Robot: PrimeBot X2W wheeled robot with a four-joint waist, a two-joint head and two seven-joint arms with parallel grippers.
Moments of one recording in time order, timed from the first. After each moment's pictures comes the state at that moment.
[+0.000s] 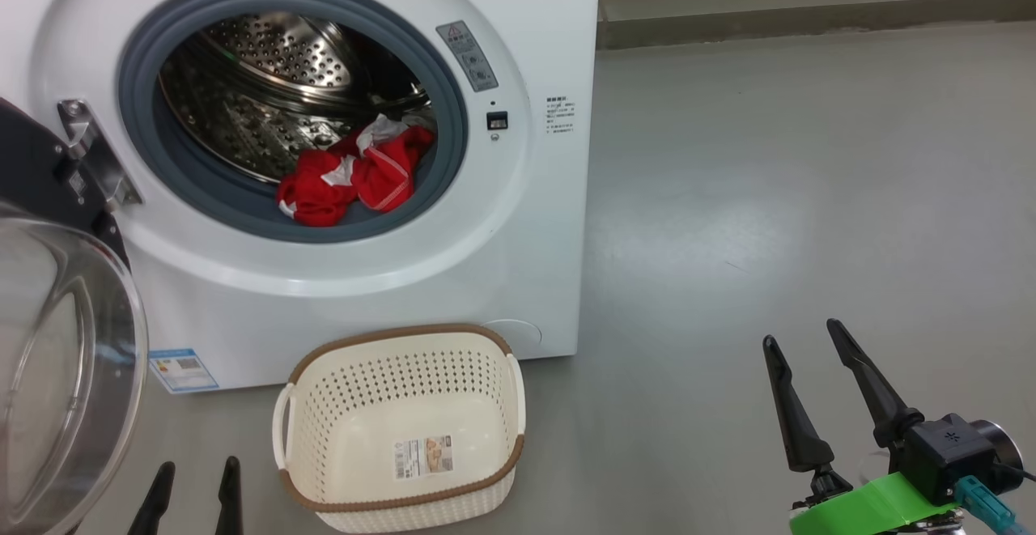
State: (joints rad) left arm 0.15 0.18 0.04 0.11 -0.35 -0.04 -0.25; right arm 0.04 -0.05 0.01 0.07 0.16 0.13 -0.26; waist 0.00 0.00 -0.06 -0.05
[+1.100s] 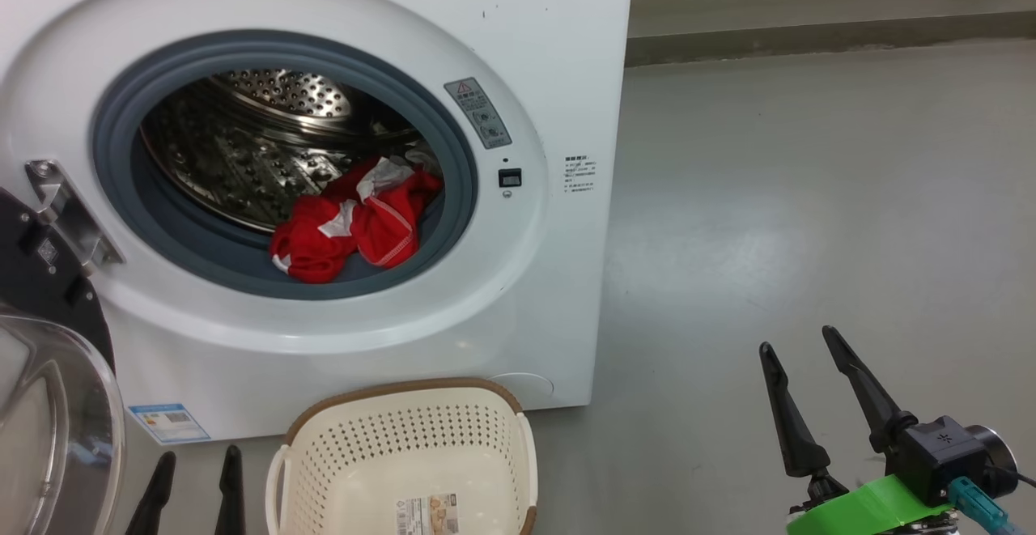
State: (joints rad) left arm 0.15 0.18 0.03 0.07 -0.37 -0.02 -0.24; right arm 0.04 -0.05 0.02 0.09 0.17 0.13 -0.26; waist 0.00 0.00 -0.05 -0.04
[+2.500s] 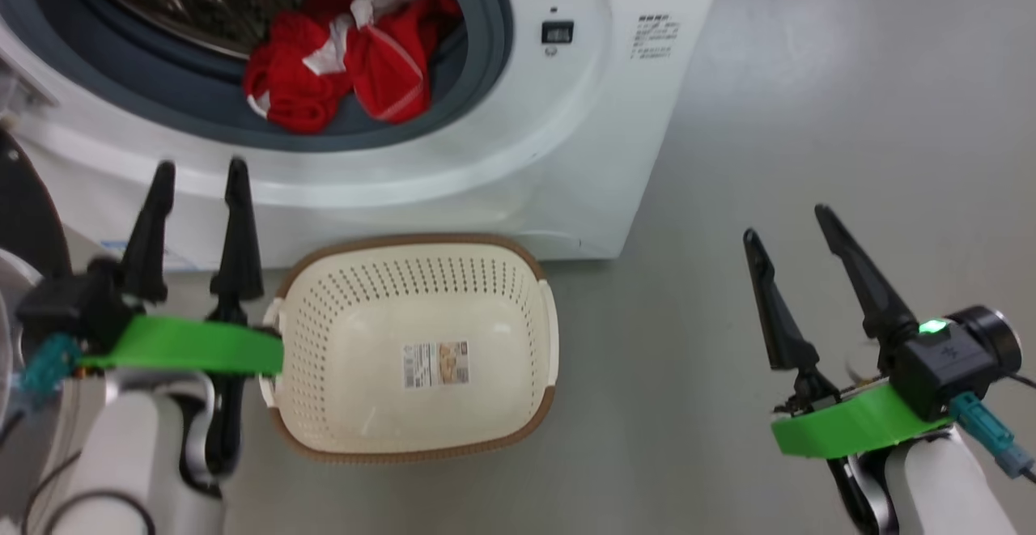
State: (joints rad) left arm -0.44 0.13 -0.03 0.28 -0.37 -0.03 -0.25; right arm -0.15 -0.05 0.04 0.04 0.11 0.13 -0.26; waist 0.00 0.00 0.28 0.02
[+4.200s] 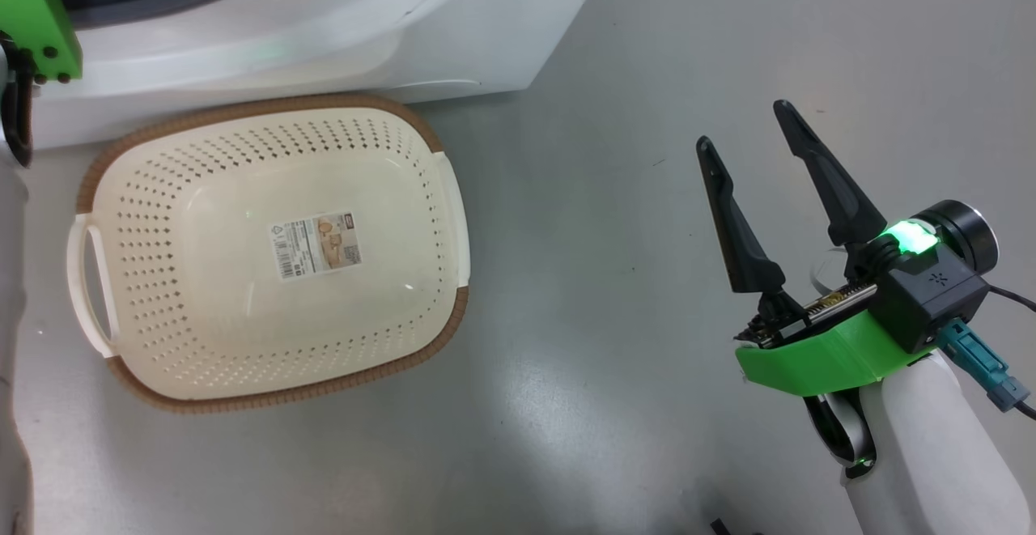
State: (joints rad) left arm -1.36 0.28 -0.15 1.22 -0.18 0.00 -0.02; right arm -0.35 -0.07 0.15 0.03 0.15 0.13 -0.26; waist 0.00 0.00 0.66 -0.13
